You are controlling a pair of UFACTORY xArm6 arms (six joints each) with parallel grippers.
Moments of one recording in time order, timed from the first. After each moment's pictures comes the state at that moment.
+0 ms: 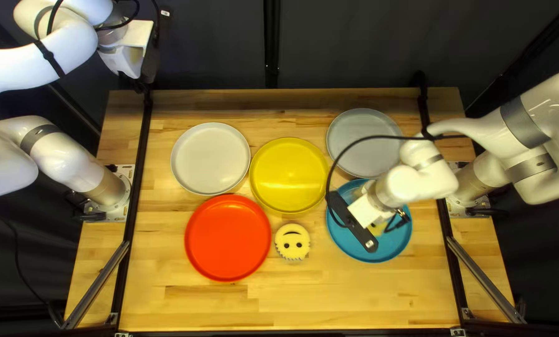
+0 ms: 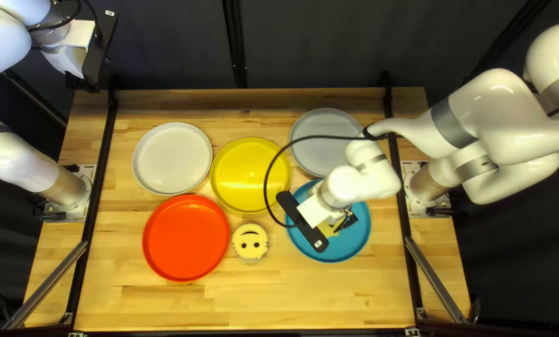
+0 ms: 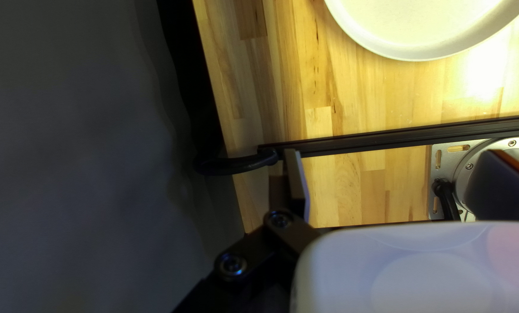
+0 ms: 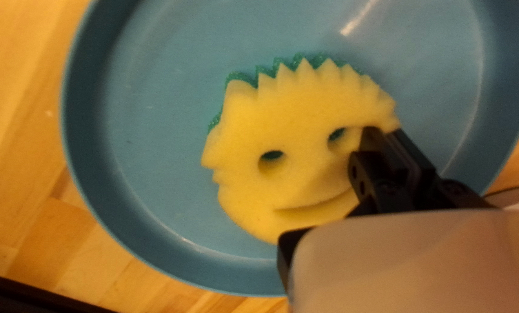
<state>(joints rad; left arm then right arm) 0.91 -0.83 -0.59 -0.03 1.31 1.11 0.14 -0.18 -0.39 -0.15 0.52 -0.36</state>
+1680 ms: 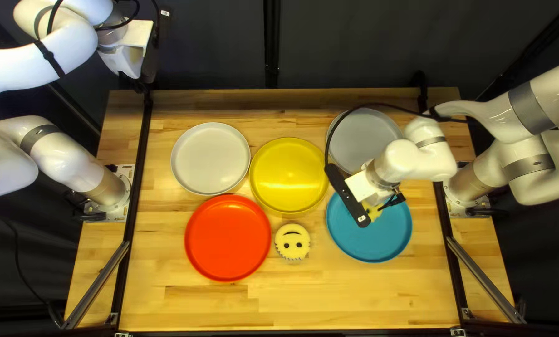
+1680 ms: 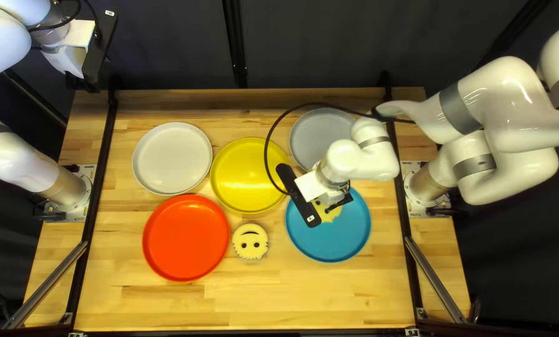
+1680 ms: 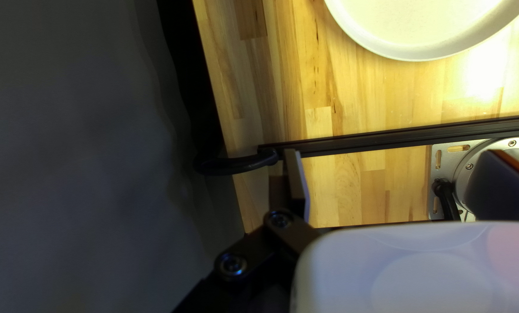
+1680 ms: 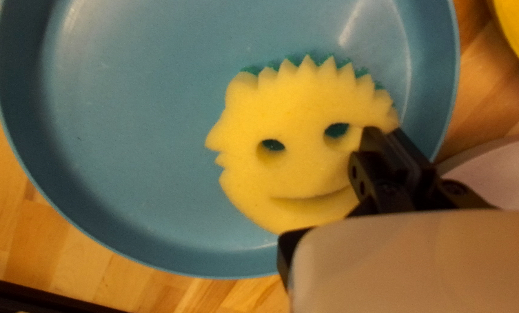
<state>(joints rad) 0.91 -0.83 -0.59 -0.03 1.31 1.11 0.14 -0.28 -0.31 -0.07 0.53 -0.31</state>
